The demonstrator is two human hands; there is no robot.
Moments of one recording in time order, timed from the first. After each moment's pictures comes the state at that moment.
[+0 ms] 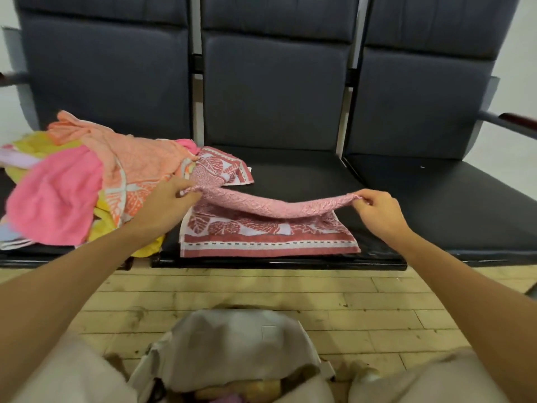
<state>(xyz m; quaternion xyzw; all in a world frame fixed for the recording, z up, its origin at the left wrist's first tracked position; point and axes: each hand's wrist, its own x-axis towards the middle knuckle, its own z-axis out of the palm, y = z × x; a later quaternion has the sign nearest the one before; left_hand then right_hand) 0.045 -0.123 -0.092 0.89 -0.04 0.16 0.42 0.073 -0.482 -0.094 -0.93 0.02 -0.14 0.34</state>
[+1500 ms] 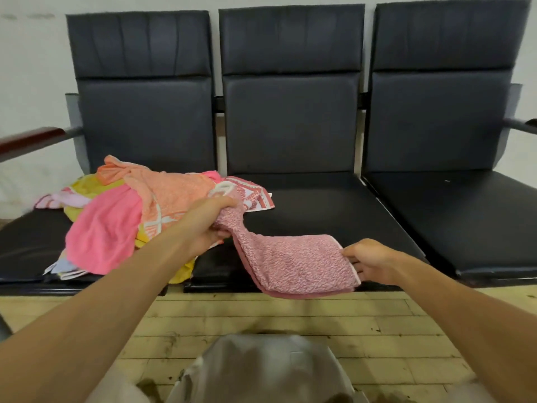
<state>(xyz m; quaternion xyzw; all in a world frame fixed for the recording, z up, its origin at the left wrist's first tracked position) 0.051 -0.150 -0.051 0.66 0.12 -0.01 0.74 0.073 -0.447 -0.122 -0.79 0.13 0.21 0.56</state>
